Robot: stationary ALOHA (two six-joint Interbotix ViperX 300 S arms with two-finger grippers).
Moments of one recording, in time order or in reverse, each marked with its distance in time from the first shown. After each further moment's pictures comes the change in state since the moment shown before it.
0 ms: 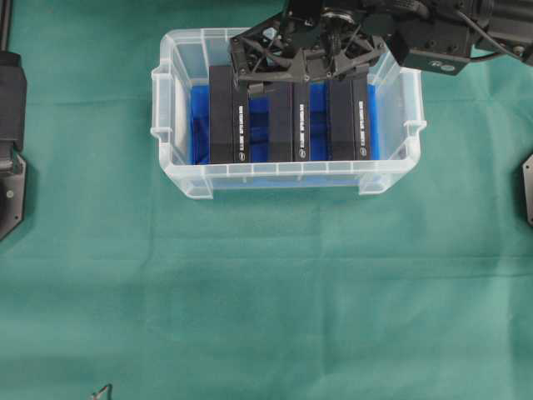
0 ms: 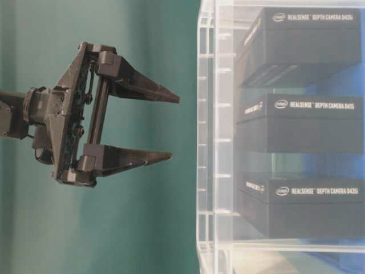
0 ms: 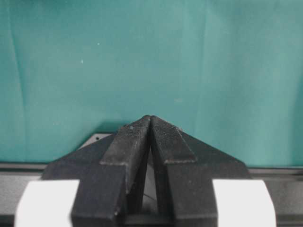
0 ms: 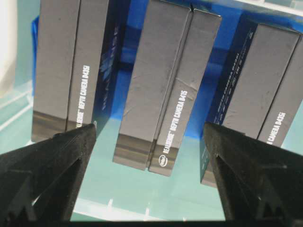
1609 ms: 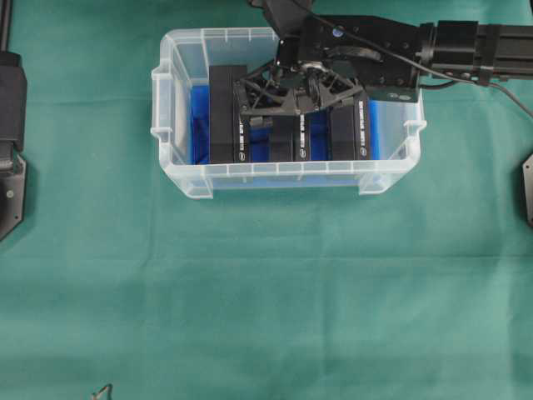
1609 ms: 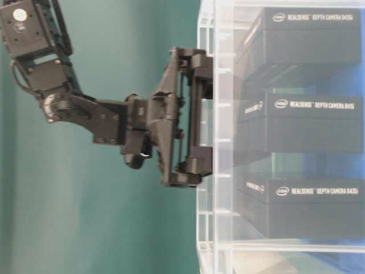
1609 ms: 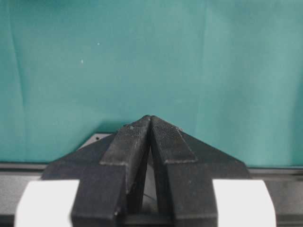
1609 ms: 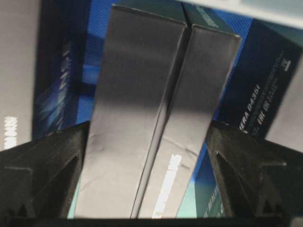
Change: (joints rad) left arm 0.000 0.000 -0.002 0.002 -0.002 0.000; right arm -0.012 0.098 0.224 0.025 -0.252 0.008
